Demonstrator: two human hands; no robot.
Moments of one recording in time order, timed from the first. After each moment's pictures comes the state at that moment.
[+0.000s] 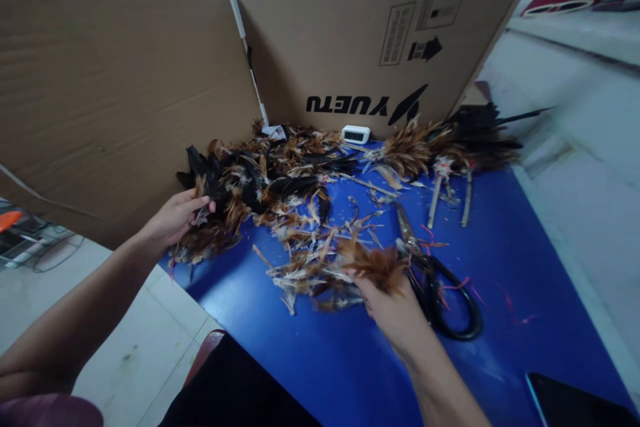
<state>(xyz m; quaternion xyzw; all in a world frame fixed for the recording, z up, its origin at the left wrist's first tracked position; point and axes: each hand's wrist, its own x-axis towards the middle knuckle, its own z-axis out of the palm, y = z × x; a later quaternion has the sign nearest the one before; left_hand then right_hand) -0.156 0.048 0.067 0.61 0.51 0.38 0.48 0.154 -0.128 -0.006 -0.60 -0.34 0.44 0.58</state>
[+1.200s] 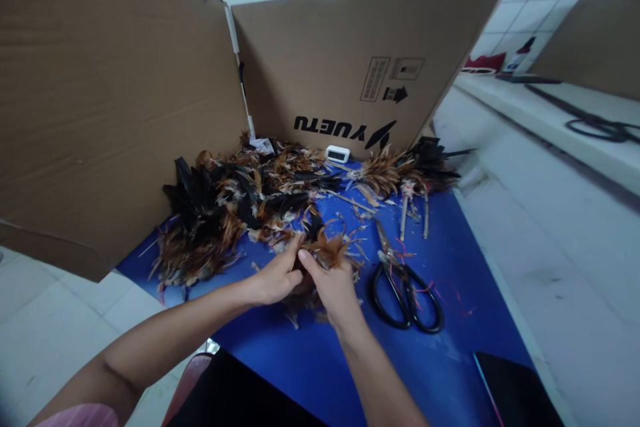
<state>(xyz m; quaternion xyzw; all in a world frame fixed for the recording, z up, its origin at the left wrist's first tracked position) -0.028 -0.016 0.019 0.75 0.31 0.19 0.55 0.080 -0.079 0.019 -0.59 -0.31 0.41 0.62</state>
